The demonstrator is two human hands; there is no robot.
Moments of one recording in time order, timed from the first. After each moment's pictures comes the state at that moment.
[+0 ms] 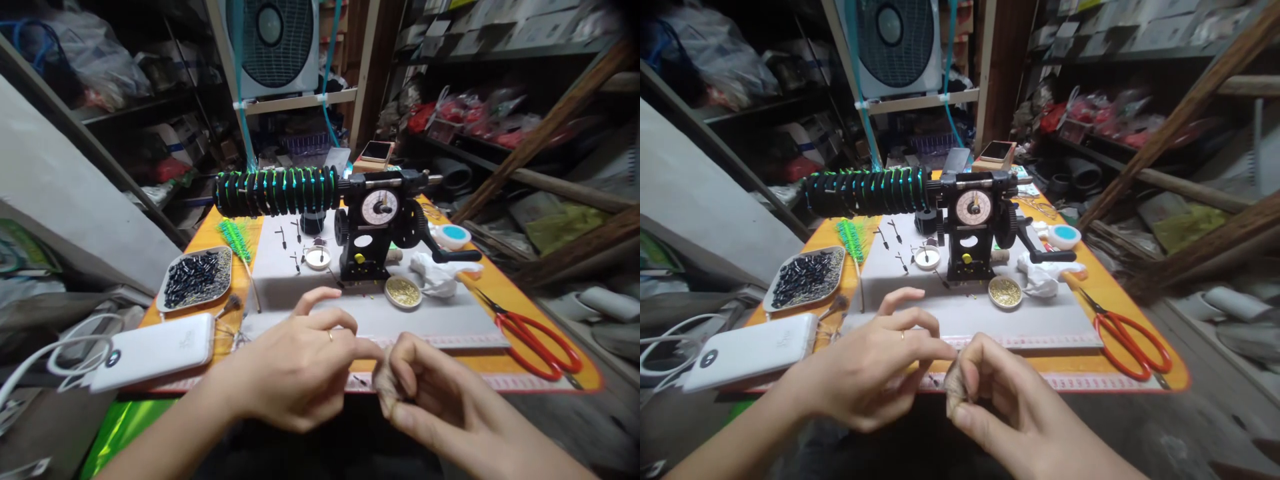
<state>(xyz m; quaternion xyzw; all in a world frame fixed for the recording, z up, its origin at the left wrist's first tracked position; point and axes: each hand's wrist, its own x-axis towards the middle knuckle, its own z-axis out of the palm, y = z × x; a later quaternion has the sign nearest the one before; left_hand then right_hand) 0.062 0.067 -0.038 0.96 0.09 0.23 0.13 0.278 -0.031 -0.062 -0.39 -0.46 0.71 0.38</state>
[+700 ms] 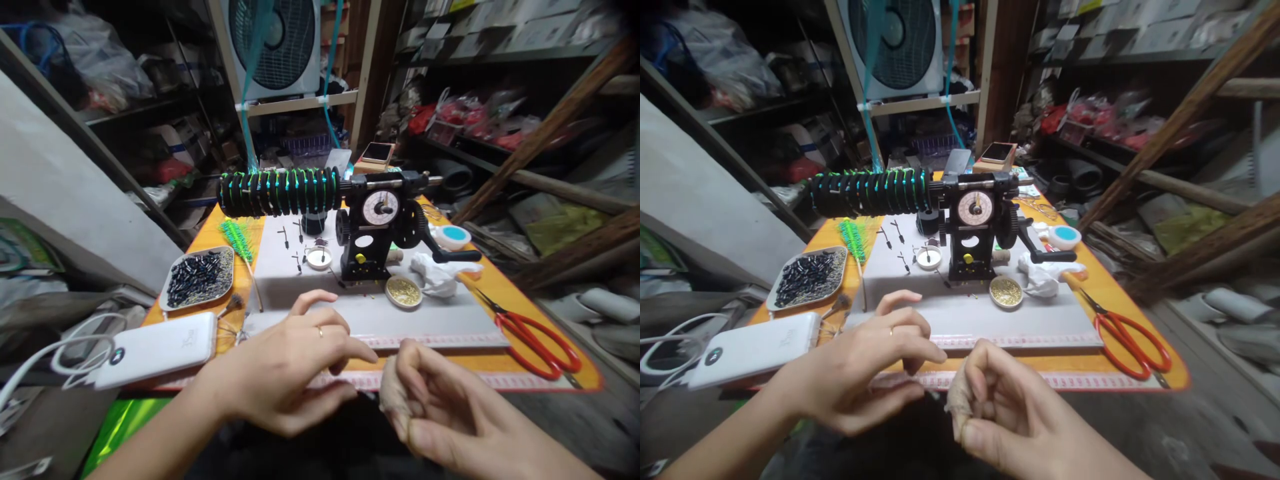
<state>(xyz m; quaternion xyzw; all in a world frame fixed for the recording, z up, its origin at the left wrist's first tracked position) 0.053 0.064 -0.029 0.95 0.08 0.24 0.20 0.280 -0.034 -0.060 -0.33 -0.41 0.76 0.38</state>
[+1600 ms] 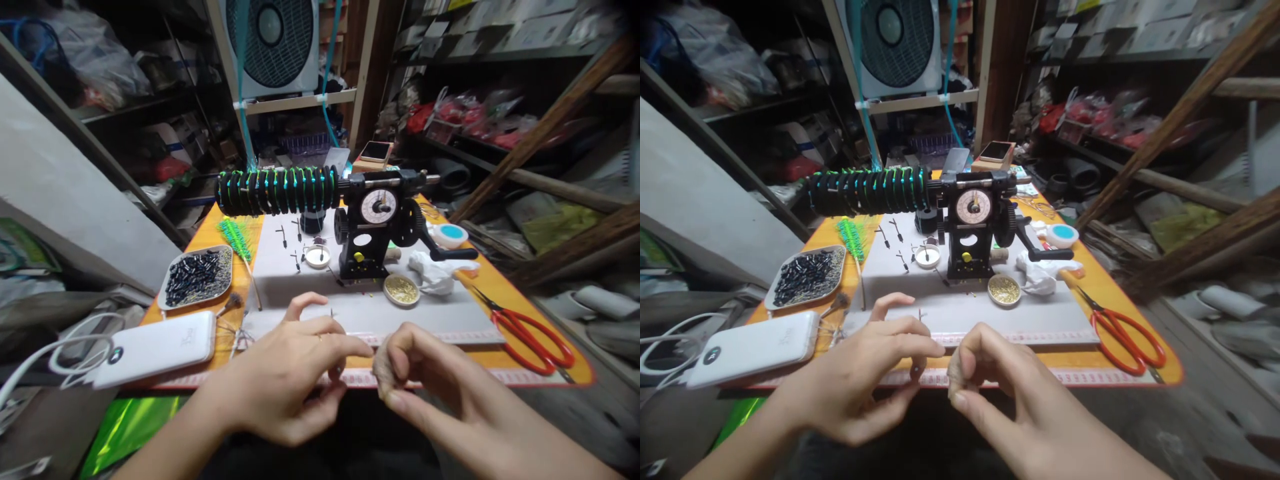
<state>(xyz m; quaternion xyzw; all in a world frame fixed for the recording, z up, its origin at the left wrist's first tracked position) 0.051 0.052 -0.040 0.94 0.13 0.24 0.22 0.283 -0.028 -0.053 -0.45 -0.59 0.58 0.34</state>
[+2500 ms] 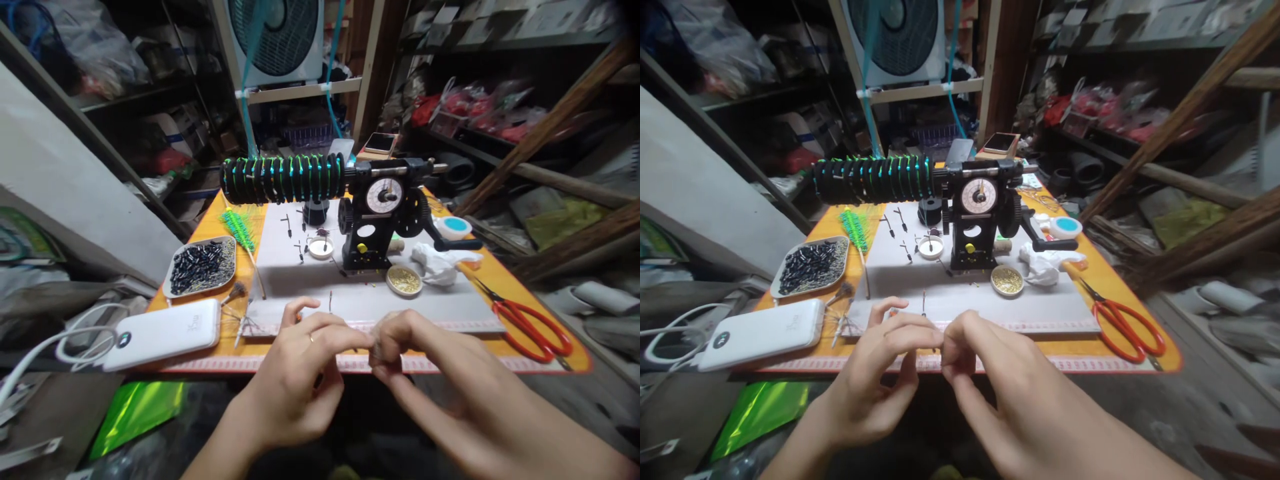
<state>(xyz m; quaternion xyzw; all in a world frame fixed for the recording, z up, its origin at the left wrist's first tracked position) 0.060 0.020 -0.069 0.87 0.21 0.39 0.21 0.268 -0.028 -0.029 -0.45 -0.80 0.28 0.29</state>
